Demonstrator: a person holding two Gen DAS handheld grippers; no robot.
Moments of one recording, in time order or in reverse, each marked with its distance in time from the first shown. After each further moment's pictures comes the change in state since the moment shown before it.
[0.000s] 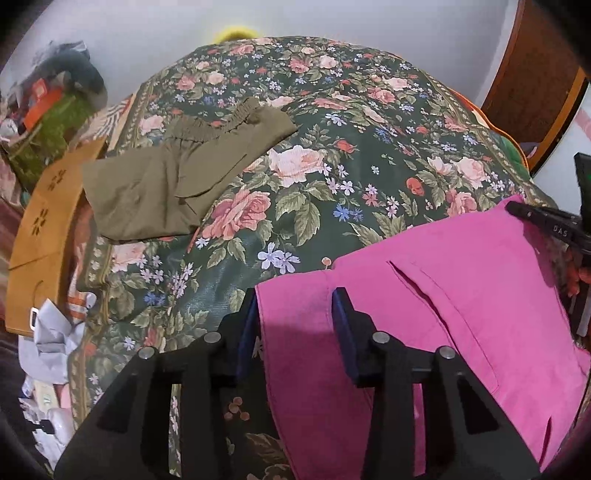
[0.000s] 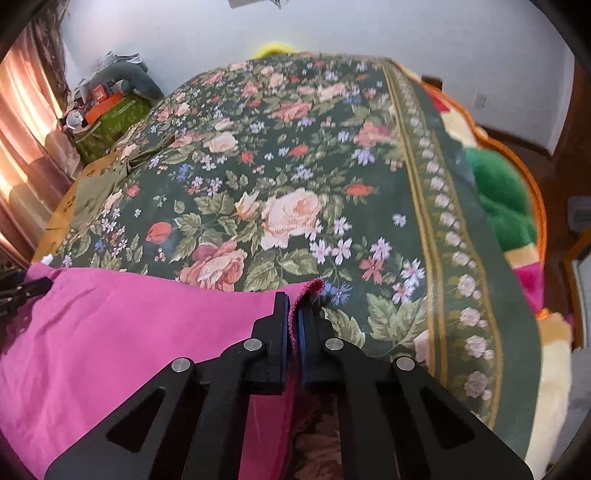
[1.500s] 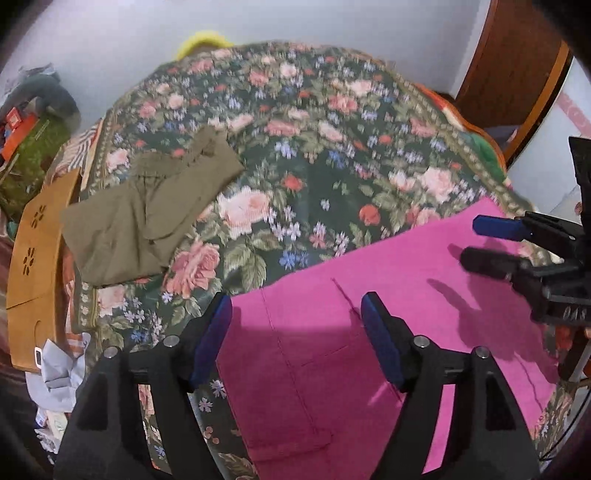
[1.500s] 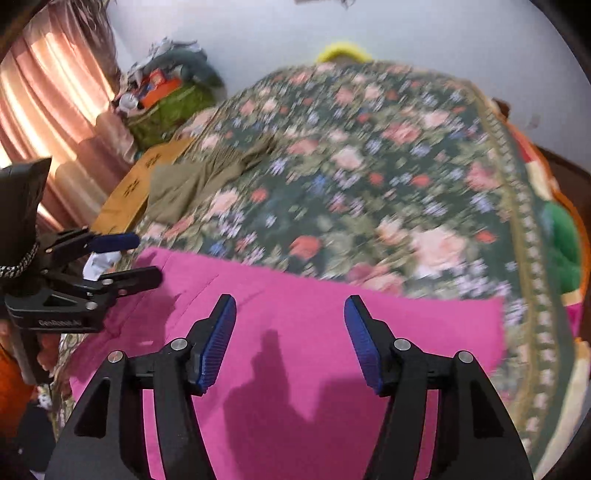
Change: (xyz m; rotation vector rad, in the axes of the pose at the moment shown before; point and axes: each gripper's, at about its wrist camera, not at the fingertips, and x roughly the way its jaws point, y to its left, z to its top) left arm -0.004 -0.039 0.047 0.091 0.048 -0.056; right arm -0.005 0.105 0.025 -0.086 0.066 0.199
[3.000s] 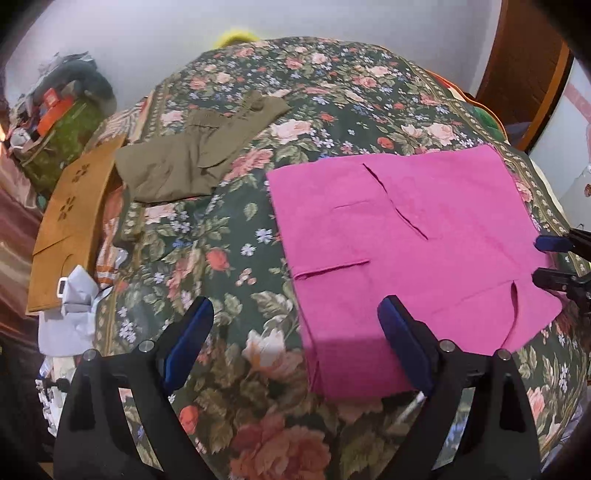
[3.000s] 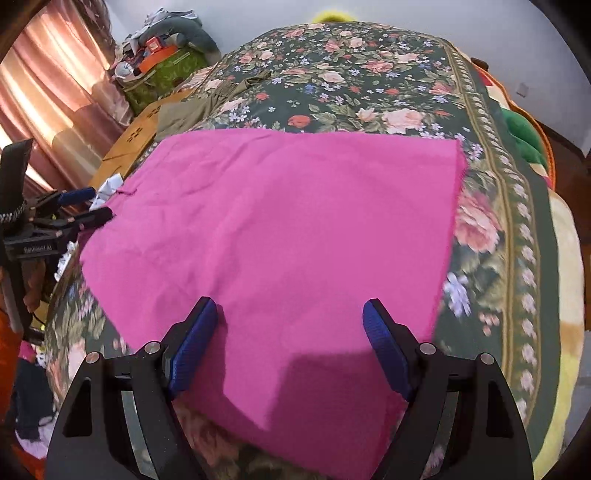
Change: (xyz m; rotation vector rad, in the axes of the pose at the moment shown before) left arm -0.061 0.011 -0.122 -0.044 -0.040 0.106; right arm -0.061 0.010 -0.121 0.012 0.106 -0.063
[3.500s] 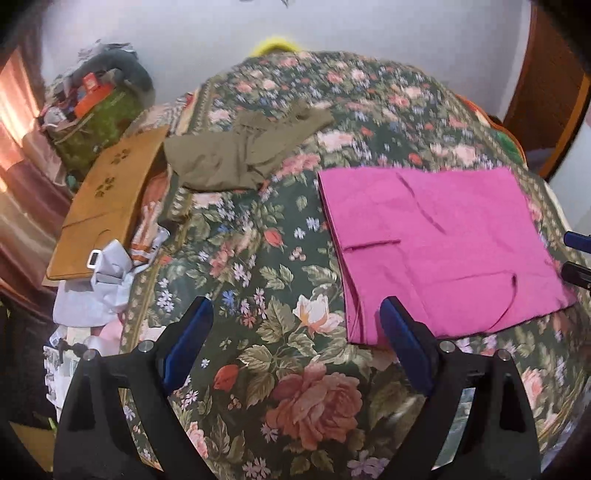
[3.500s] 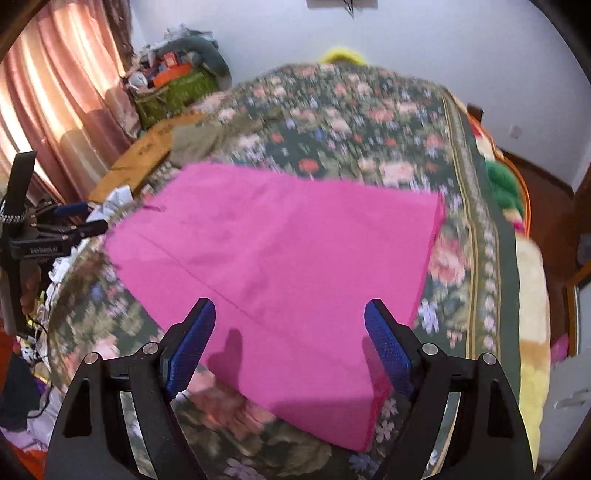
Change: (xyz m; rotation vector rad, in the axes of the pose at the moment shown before) left arm -0.043 0.020 -0.022 -0.111 -0.056 0.081; right arm -0.041 0.024 0.004 -0.082 -0.154 -0.046
